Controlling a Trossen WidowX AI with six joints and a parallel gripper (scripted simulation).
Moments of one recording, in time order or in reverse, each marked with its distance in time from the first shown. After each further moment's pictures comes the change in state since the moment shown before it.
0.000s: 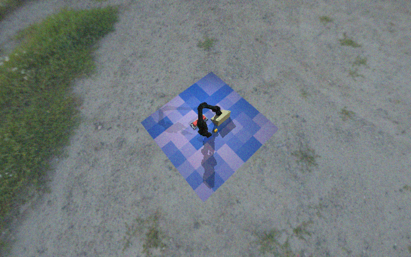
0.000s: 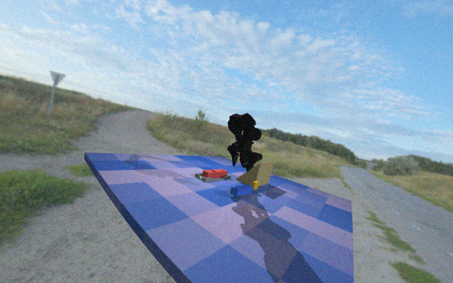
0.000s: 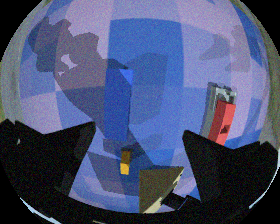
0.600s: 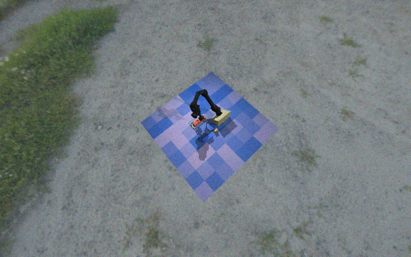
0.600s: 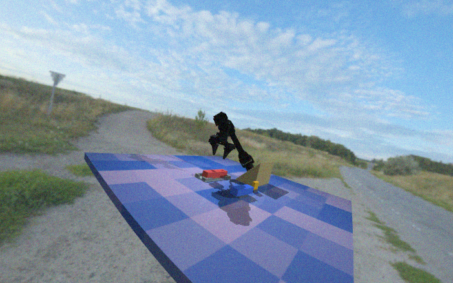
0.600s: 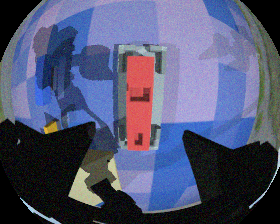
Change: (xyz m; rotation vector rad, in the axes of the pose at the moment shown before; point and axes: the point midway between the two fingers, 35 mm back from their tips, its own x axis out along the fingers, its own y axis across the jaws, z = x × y) arm -0.003 -0.221 -0.054 0.001 -0.003 -0.014
